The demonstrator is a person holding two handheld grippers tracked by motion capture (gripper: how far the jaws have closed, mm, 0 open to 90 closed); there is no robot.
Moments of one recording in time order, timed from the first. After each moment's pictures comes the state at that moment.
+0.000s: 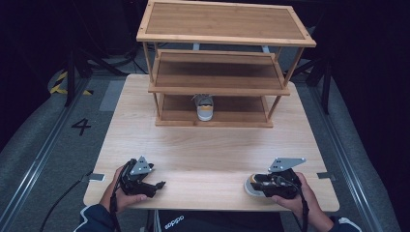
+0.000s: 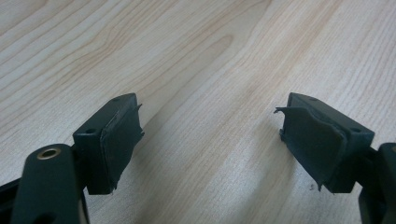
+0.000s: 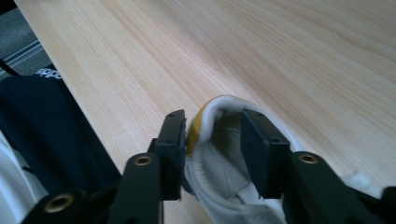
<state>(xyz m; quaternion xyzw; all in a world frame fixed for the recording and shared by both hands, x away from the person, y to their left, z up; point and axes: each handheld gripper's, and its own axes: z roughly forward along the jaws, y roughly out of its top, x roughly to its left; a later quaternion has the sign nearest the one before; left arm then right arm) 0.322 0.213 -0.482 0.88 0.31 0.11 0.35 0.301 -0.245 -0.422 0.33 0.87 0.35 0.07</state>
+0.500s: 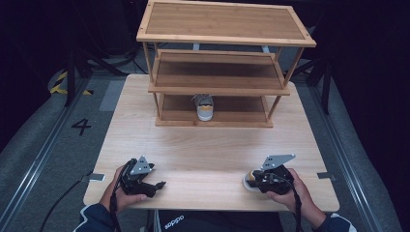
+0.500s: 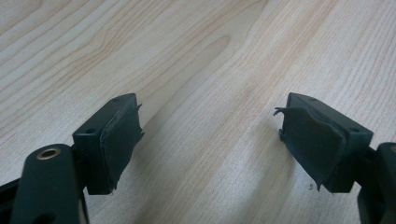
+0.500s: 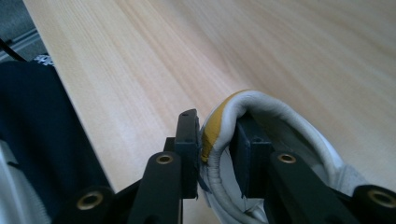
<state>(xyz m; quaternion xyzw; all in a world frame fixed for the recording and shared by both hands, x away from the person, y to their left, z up) 0.324 0.212 -0.482 0.88 0.30 0.11 0.36 0.321 -0.234 -0.433 0.29 0.89 0.34 0.06</state>
